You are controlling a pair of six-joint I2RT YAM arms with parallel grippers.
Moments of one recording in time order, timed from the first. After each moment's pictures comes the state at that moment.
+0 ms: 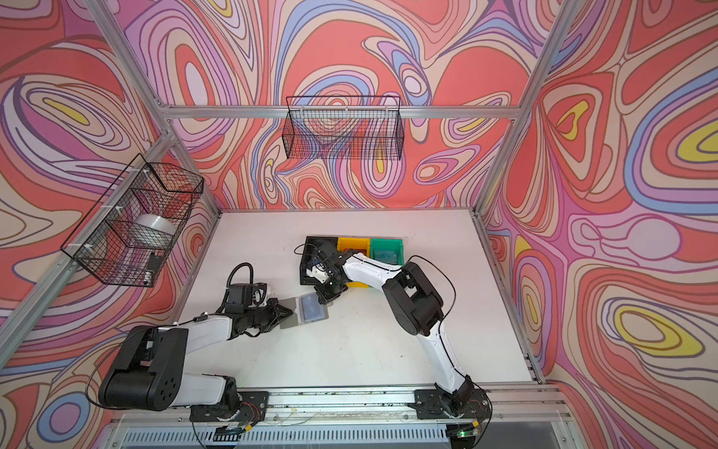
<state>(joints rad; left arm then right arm) -0.08 1.40 0.38 0.07 0.61 -0.77 0.73 2.21 1.68 -0.73 -0.44 0.07</state>
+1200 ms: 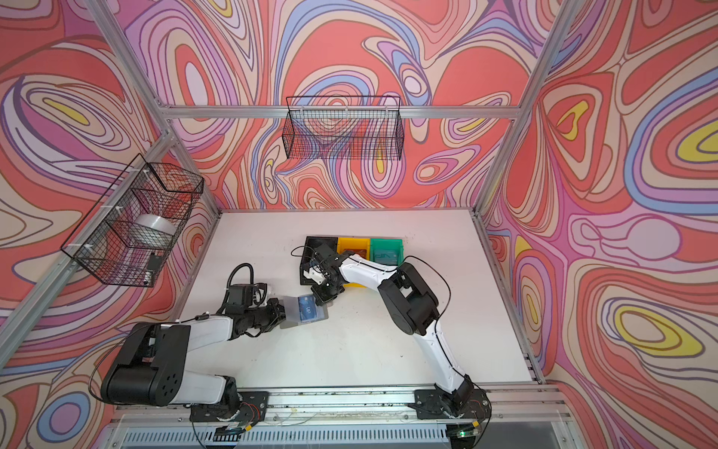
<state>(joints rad) -0.08 1.42 0.37 0.12 0.62 -0.76 0.76 2.24 1.71 -0.73 -0.44 0.09</state>
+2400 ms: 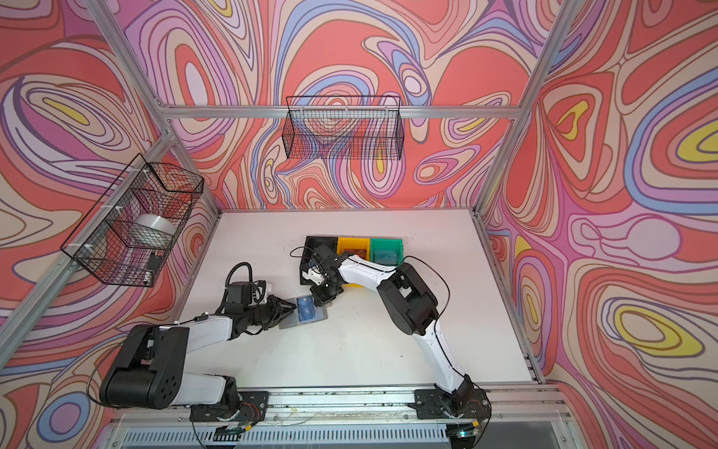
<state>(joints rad) -0.08 1.41 0.37 0.18 0.69 -0.87 0.76 2.25 1.70 -0.71 -0.46 0.09</state>
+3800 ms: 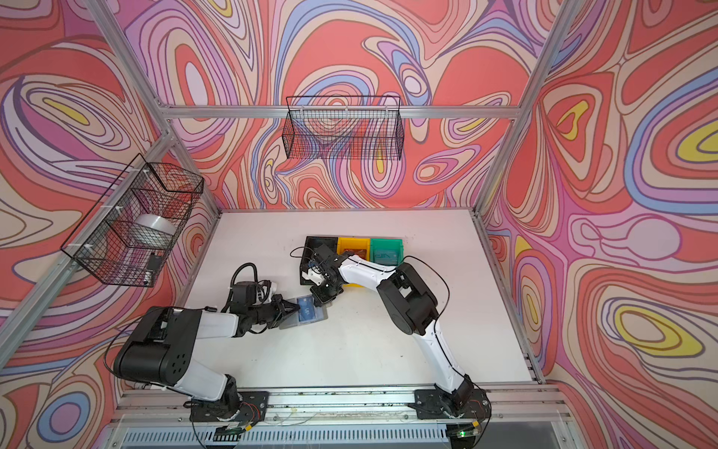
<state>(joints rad) -0.10 1.55 0.37 0.34 0.73 -0.88 0.76 2.25 1.70 -0.71 -0.48 0.08</state>
